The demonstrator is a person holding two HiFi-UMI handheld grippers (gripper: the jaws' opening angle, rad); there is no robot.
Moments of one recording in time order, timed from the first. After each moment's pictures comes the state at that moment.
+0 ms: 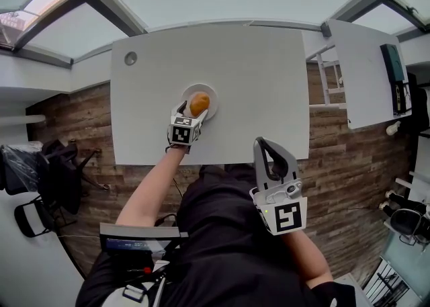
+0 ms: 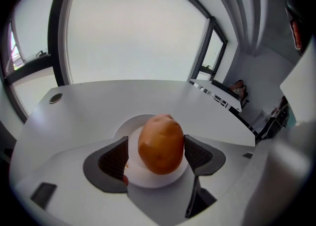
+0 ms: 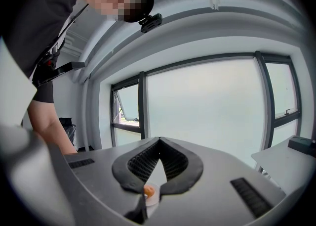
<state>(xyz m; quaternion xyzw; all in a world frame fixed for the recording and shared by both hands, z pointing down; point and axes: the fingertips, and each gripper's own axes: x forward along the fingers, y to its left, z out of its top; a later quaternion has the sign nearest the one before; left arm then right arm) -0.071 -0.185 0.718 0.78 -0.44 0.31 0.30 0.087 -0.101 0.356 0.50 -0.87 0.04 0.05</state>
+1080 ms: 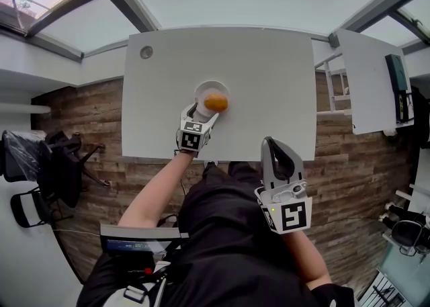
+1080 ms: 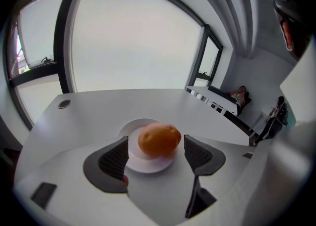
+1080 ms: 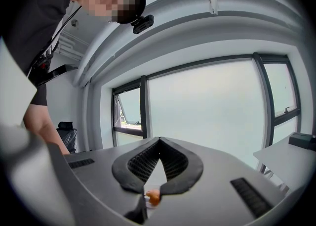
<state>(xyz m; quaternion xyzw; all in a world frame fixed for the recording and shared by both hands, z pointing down) -0.076 -0.155 0.682 0.80 -0.46 0.28 0.27 0.069 -0.074 0.348 0.50 -0.87 0.05 0.03</state>
